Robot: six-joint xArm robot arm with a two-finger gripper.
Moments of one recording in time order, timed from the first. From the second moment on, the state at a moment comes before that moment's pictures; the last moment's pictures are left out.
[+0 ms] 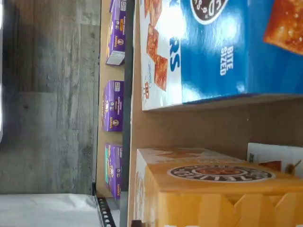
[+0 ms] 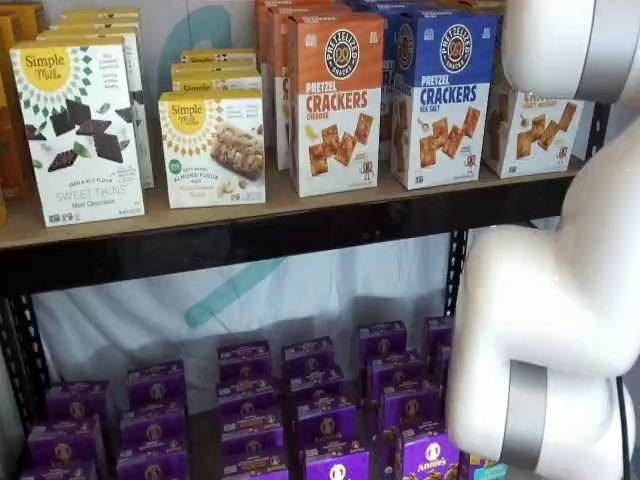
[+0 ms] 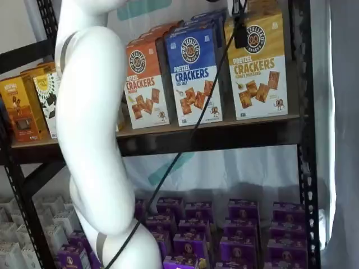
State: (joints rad) arm -0.61 -0.13 -1.77 0.17 1.69 -2.14
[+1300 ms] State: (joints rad) arm -0.67 -0.24 -1.73 0.20 1.75 -2.18
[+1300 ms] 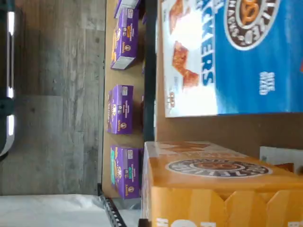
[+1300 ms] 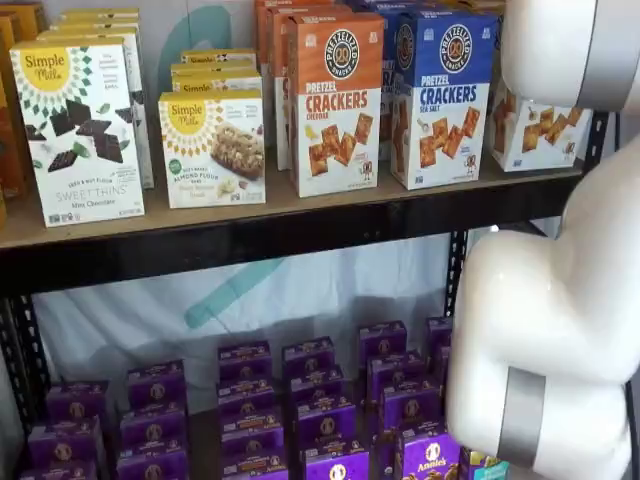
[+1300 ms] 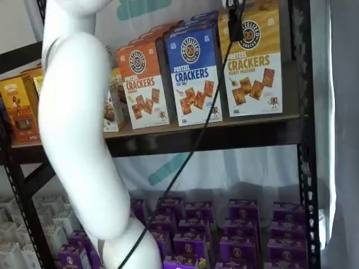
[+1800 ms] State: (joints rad) arm -0.73 -0.35 -1.65 0.20 1.82 -2.23
